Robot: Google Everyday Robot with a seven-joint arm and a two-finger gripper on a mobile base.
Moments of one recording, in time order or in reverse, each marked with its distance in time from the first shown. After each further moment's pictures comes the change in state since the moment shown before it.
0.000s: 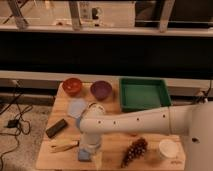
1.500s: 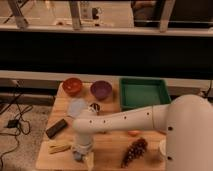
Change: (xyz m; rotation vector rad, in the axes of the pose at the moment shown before) arm -0.023 -0.028 0.040 -0.047 -0.084 -0.072
